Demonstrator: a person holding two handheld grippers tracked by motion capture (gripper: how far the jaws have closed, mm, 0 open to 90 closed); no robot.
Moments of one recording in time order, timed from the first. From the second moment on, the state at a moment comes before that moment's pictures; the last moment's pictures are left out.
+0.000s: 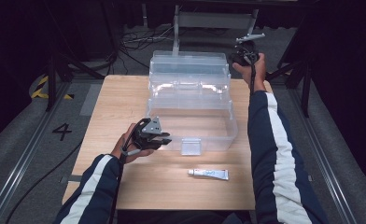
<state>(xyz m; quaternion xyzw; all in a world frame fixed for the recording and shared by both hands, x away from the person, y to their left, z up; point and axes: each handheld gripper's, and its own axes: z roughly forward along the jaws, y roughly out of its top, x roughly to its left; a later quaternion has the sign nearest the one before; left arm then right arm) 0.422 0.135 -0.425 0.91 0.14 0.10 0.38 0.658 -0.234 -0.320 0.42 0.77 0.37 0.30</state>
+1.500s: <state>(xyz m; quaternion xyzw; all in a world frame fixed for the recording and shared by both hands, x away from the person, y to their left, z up) 0.424 0.139 -0.425 0.91 0.13 0.10 0.37 0.530 -0.256 -0.306 0.32 0.81 0.41 0.28</state>
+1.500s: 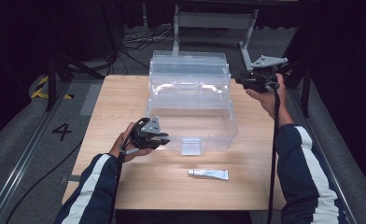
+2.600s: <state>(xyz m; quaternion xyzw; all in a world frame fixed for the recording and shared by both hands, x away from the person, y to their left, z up) 0.427 0.140 -0.423 0.92 0.12 0.09 0.36 0.413 -0.280 -0.352 0.25 0.86 0.40 0.20</state>
